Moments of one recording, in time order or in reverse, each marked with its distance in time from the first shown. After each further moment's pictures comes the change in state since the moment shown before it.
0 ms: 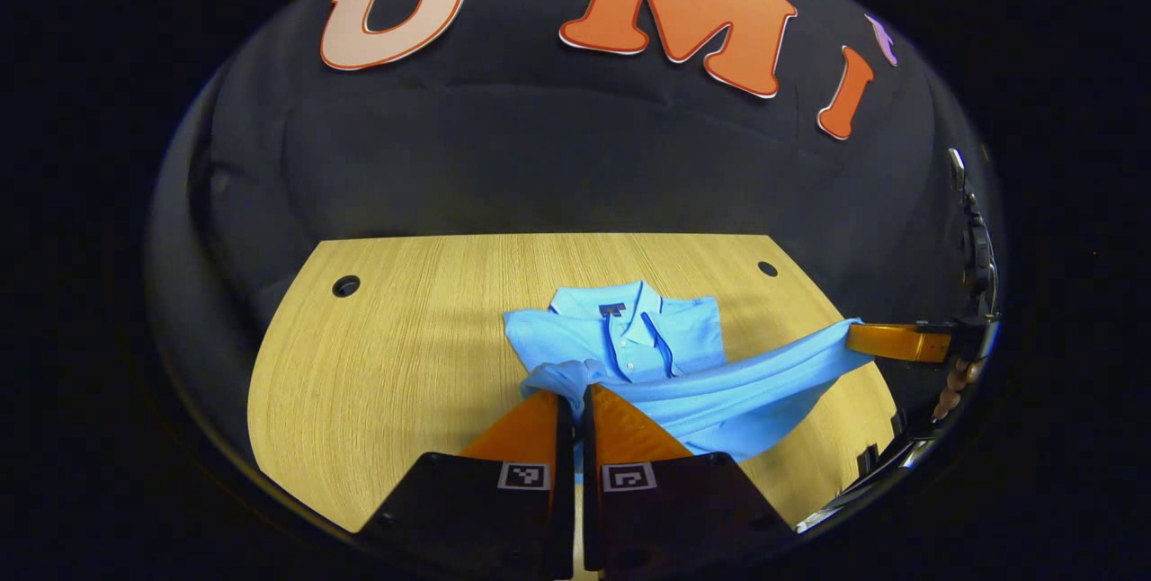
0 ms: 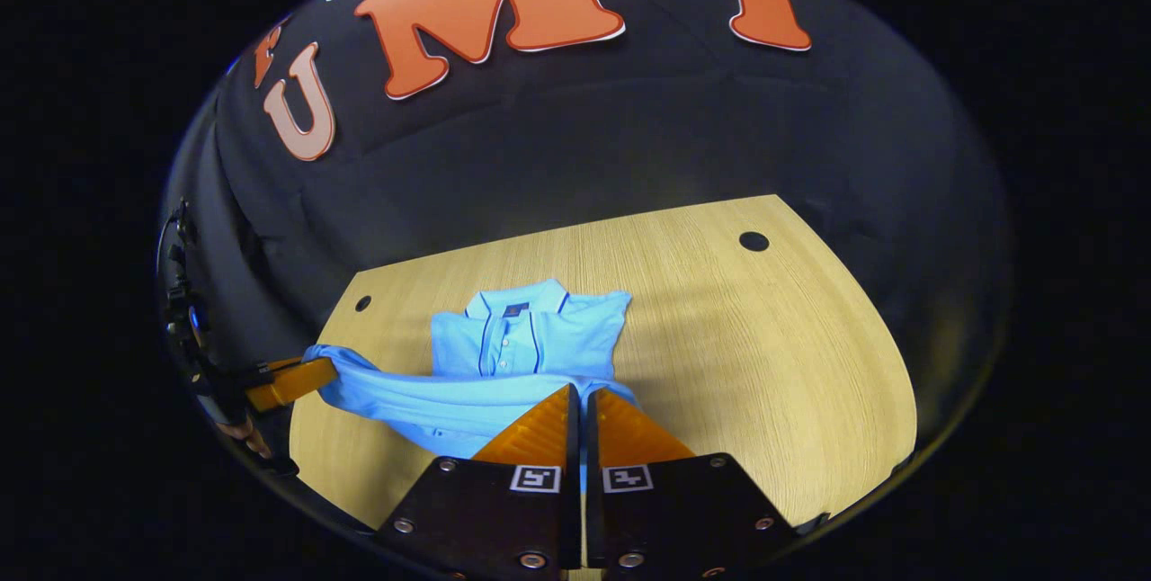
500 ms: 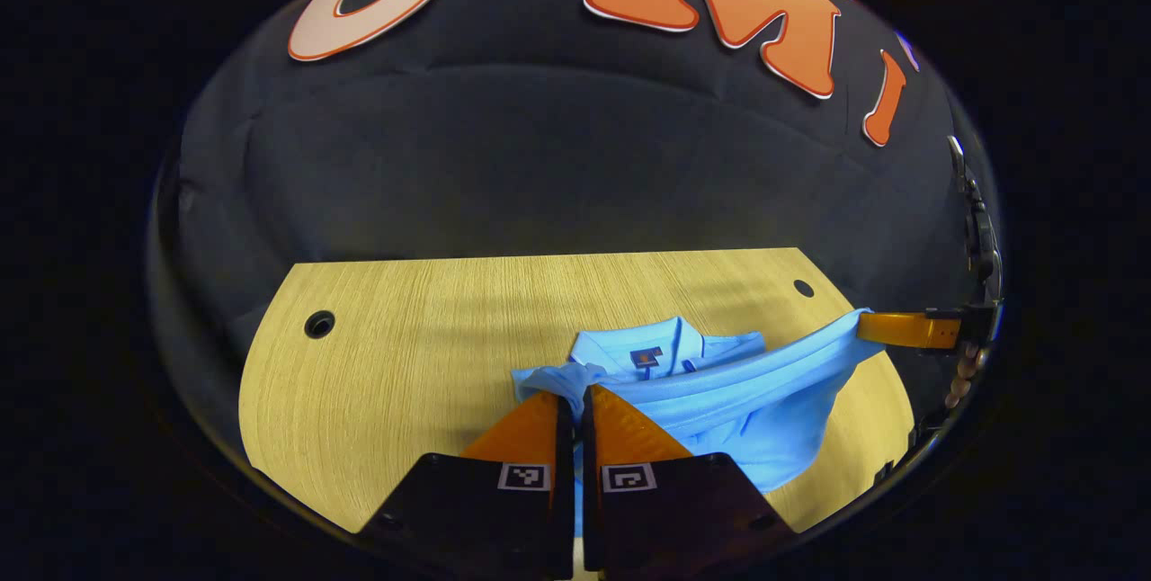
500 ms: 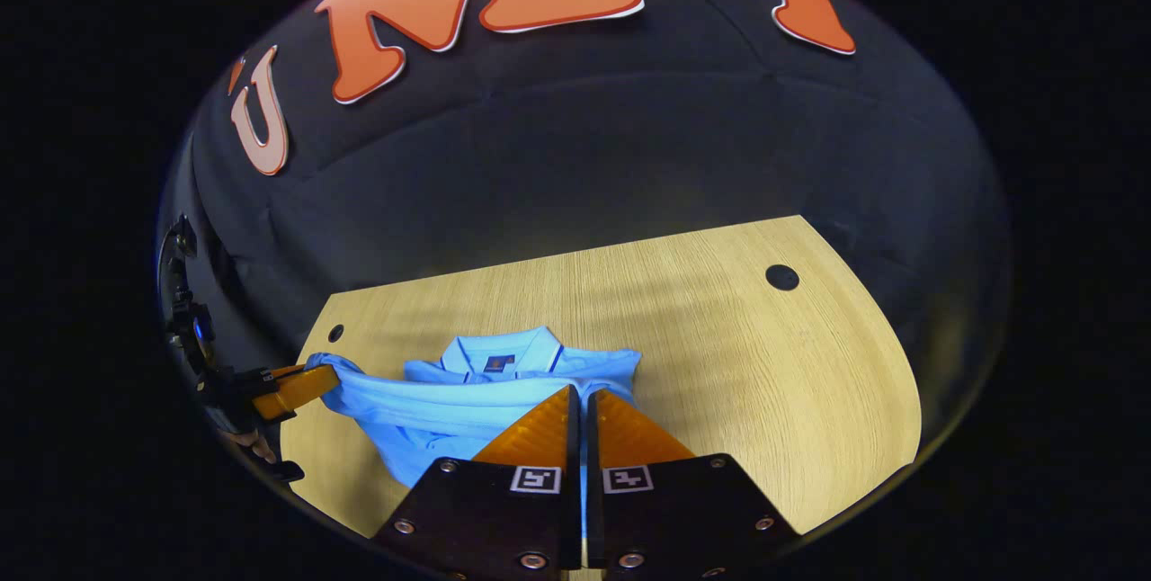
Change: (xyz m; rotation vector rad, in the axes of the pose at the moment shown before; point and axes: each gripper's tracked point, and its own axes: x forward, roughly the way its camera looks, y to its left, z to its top) left arm 0.104 0.033 0.045 0.022 0.005 0.008; right arm 0.097 -0.002 0.055 0.001 0.008 -0.023
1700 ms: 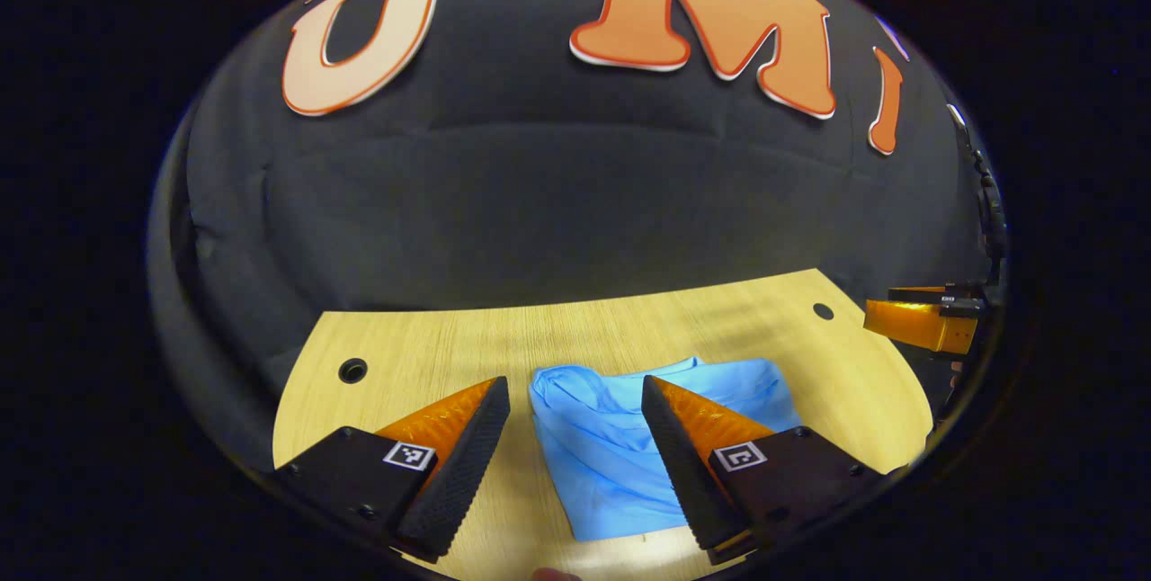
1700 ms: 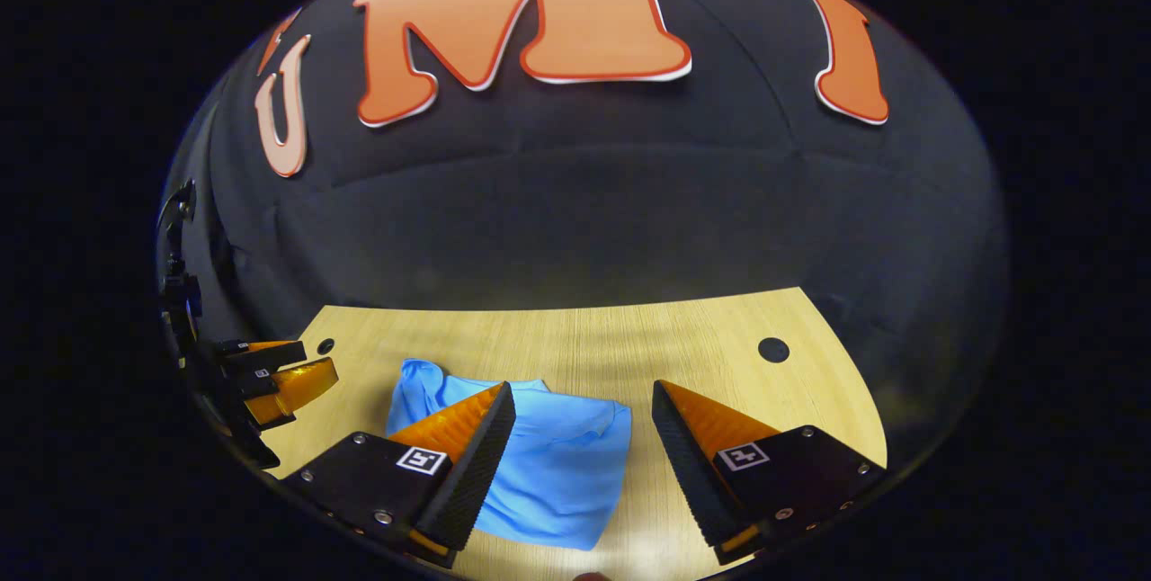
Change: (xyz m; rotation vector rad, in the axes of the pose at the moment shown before) left arm -0.044 -0.009 0.050 0.048 -0.143 0.102; right arm -0.041 0.014 0.051 -0.149 -0.182 0.006
